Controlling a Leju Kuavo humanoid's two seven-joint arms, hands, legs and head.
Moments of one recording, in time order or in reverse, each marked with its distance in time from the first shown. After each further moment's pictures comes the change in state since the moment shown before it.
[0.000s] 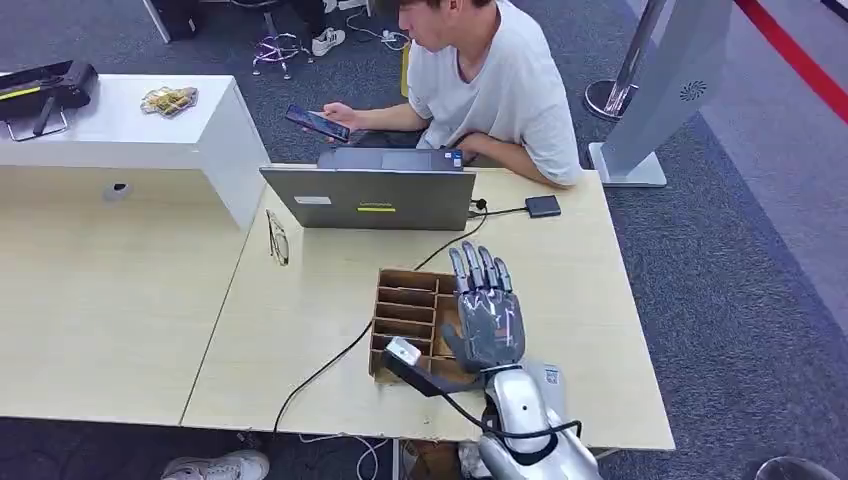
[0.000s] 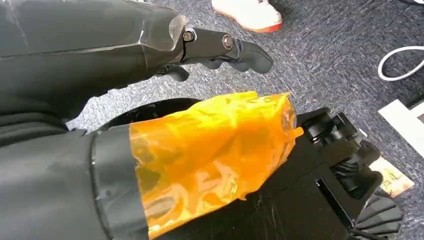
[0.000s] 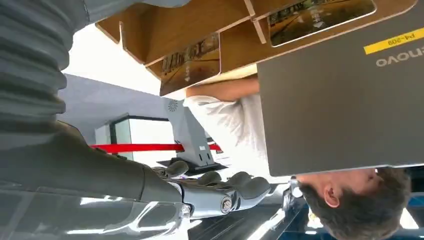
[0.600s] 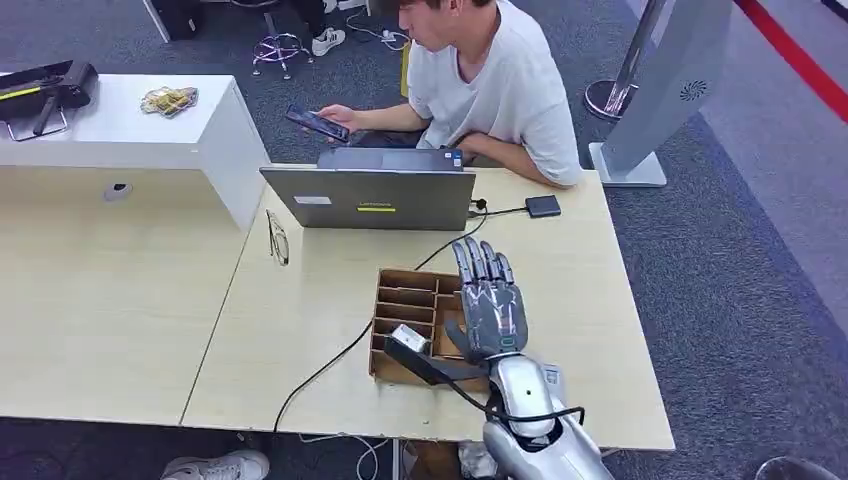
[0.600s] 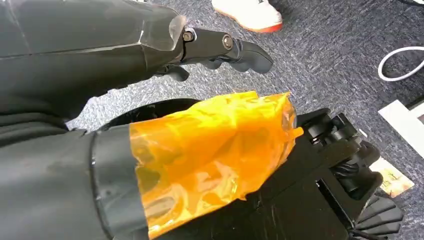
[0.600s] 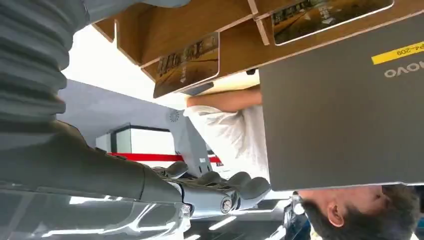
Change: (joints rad) left arm 0.000 0.000 0.000 0.000 0.002 0.003 0.000; right arm -0.030 -0.006 -0.016 -0.003 -0.064 0.084 -0.019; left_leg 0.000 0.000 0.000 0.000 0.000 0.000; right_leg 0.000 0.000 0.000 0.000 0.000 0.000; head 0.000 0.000
